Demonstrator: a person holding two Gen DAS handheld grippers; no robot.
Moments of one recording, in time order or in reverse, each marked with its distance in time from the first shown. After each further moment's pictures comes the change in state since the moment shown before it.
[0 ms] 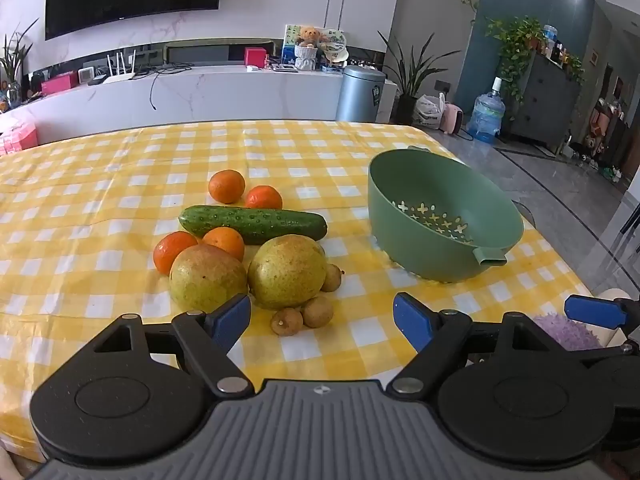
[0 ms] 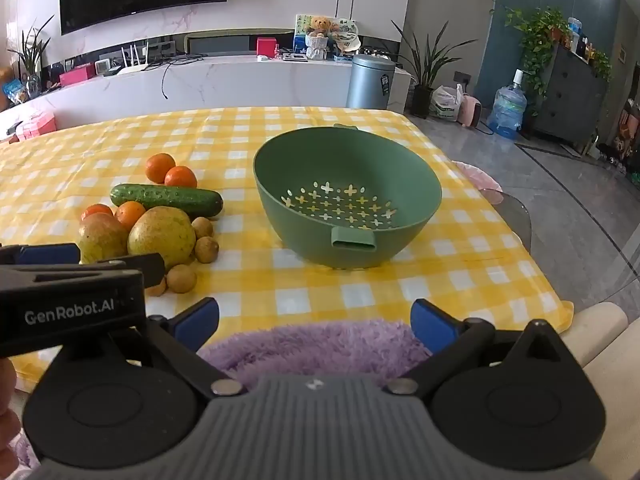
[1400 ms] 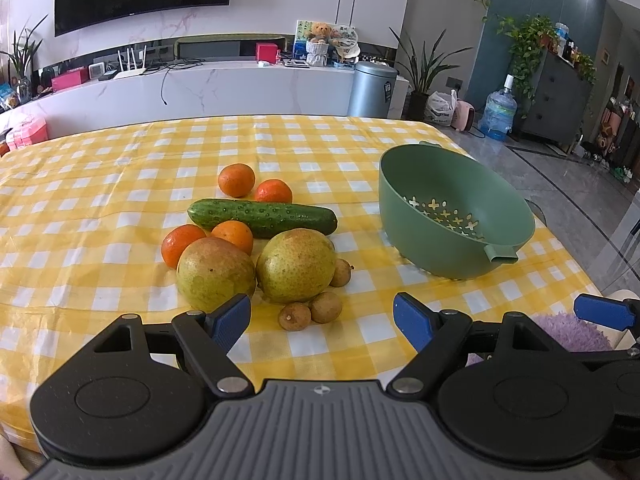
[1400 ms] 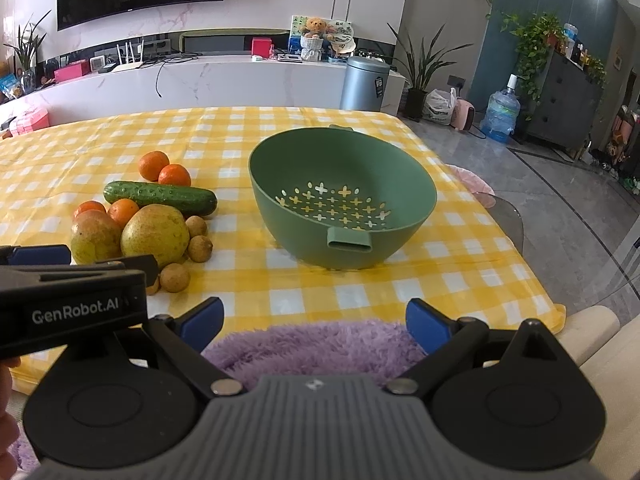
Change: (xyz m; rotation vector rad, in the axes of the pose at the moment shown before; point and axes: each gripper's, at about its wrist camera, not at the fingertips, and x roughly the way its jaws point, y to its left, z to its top) left arm 0.004 -0.002 -0.001 -0.001 0.024 0.033; right arm -0.001 0.002 -0.001 -0.027 0.001 -0.043
